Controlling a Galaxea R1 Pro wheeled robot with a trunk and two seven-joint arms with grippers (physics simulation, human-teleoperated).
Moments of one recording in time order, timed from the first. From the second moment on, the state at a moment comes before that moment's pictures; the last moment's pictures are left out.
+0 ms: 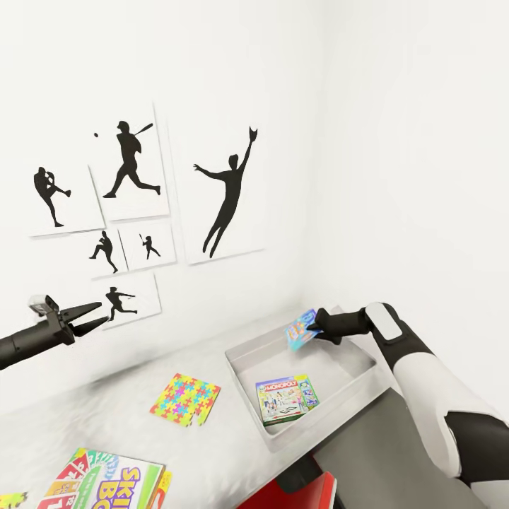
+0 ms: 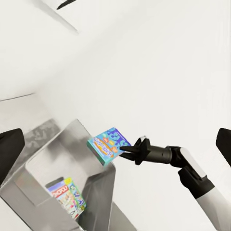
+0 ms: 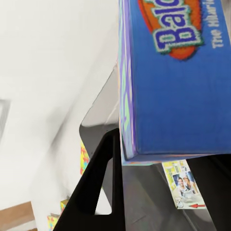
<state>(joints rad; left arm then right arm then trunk) -0.69 0.46 0.50 -0.93 0.22 1.04 -1.43 -1.01 -0.11 -0.02 -0.57 -0.97 1.04 -0.07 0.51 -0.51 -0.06</state>
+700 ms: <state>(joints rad) -0.74 0.49 0.50 -0.91 0.21 1.03 -1.42 -1.04 -0.08 -0.02 -0.51 -0.96 0.99 -0.09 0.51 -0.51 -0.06</state>
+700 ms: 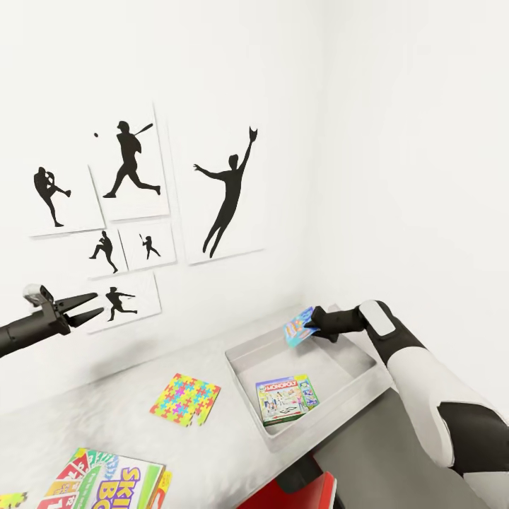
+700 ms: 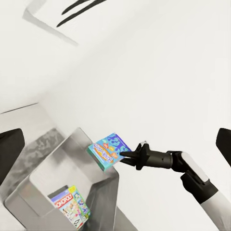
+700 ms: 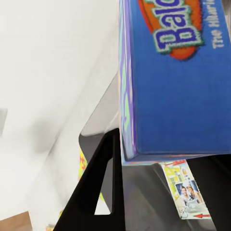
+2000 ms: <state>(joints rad) -0.73 0.48 0.50 -0.90 0.21 1.03 -1.42 -1.05 -0.07 -0.02 -0.50 -0.95 0.94 -0.07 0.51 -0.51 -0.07</state>
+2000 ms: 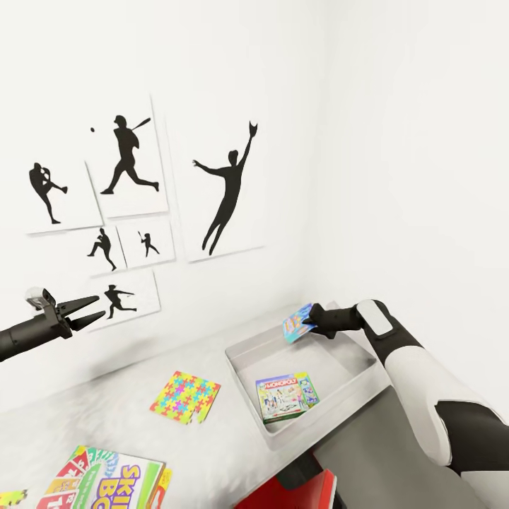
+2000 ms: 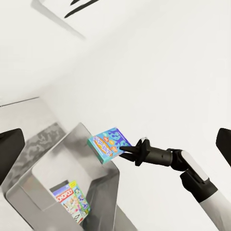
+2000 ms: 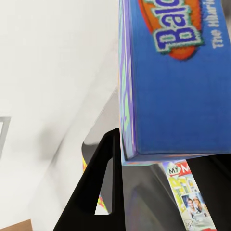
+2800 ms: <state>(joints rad) -0.73 0.48 0.50 -0.90 0.21 1.03 -1.42 -1.05 -0.07 -0.02 -0.50 -0.95 0.94 -0.14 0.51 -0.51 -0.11</state>
